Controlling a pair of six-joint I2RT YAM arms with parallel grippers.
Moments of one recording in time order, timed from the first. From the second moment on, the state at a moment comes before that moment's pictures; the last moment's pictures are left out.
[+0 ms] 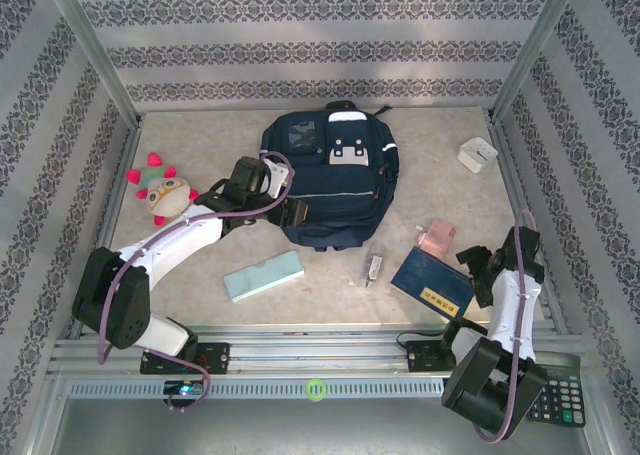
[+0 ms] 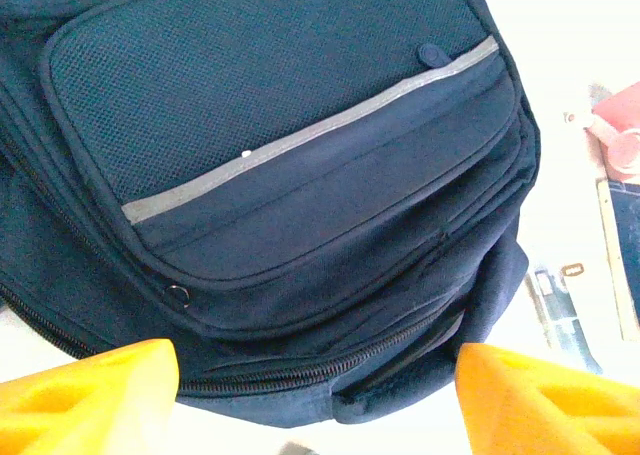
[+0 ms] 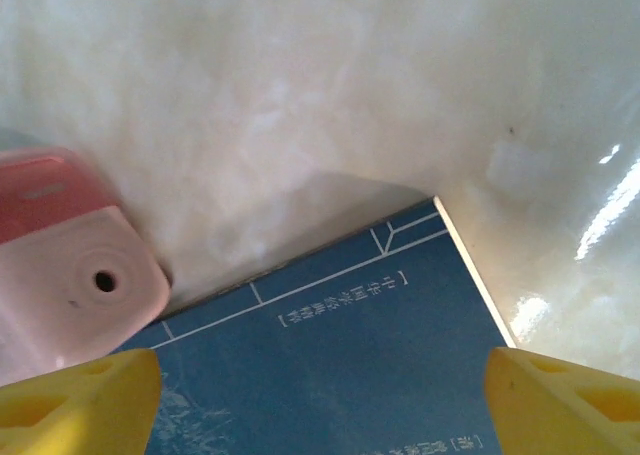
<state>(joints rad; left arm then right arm) -0.46 1.47 1.01 -0.33 0.26 -0.18 -0.54 0.92 0.51 -0.85 -0.22 0.71</state>
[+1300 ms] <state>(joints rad) -0.95 1.95 1.40 -0.31 0.40 -0.39 -0.27 0.92 0.41 -0.71 -0.35 0.78</state>
